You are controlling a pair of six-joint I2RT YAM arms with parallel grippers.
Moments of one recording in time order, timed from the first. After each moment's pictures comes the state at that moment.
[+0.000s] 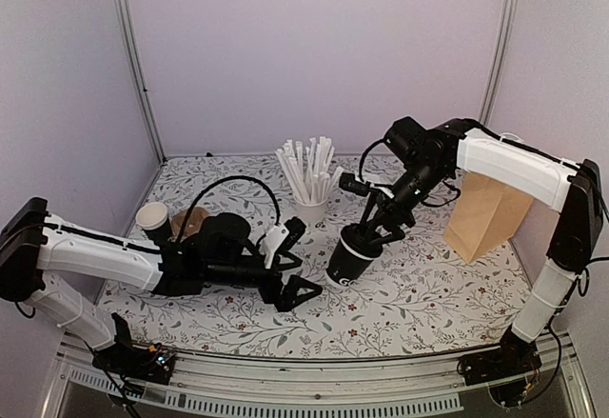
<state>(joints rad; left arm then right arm) -1.08 1.44 0.68 0.30 0.19 -0.24 0.66 1.72 1.55 -1.09 -0.66 -0.66</state>
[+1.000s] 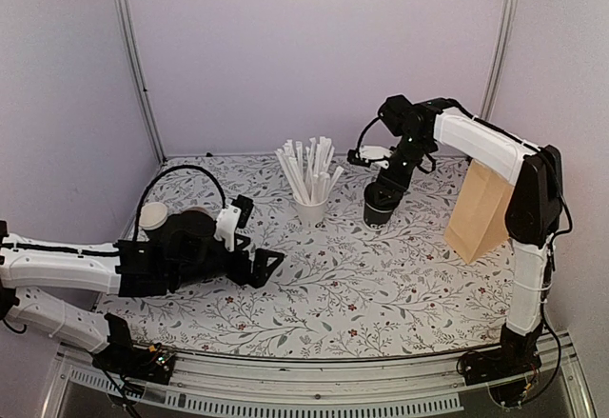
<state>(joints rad) -1.05 1.15 0.59 0.07 -0.27 -0.40 0.54 2.02 1.93 -1.14 -0.08 -0.66</state>
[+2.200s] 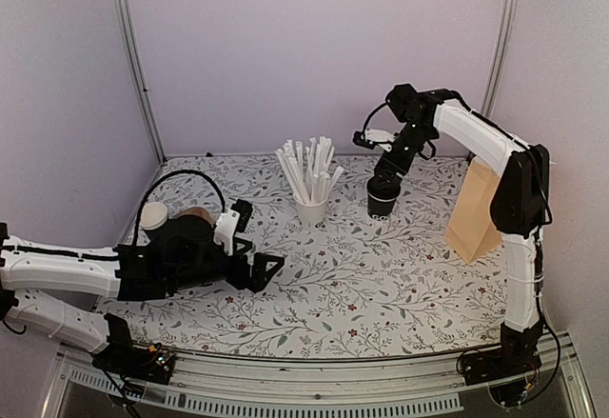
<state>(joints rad) -1.05 1.13 0.54 0.13 -0.22 -0.42 0.44 2.19 2.18 -1.17 -0.14 -0.65</state>
